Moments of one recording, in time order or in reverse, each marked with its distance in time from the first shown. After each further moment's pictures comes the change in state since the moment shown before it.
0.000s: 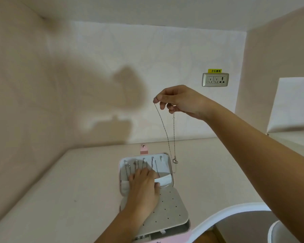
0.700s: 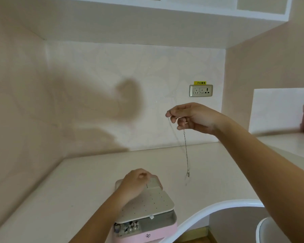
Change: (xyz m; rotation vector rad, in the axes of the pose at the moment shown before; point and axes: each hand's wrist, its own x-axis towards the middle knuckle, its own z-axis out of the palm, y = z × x) left_hand 0.016 0.001 -0.045 -0.636 -0.362 -0.227; right_hand -0.068 -0.002 -0.037 0.228 -0.026 0.140
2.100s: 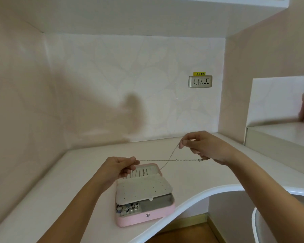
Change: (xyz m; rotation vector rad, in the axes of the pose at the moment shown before) left_hand -0.024 -0.016 -0.044 -0.604 0.001 -0.121; right_hand -0.074 0.066 0.025 -0.284 0.128 0.126
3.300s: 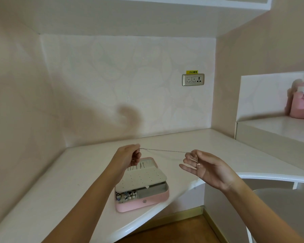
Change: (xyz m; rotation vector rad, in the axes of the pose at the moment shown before) left_hand -0.032 0.028 0.047 0.003 0.069 0.100; right_hand -0.048 0.078 0.030 1.170 -0.185 -0.073
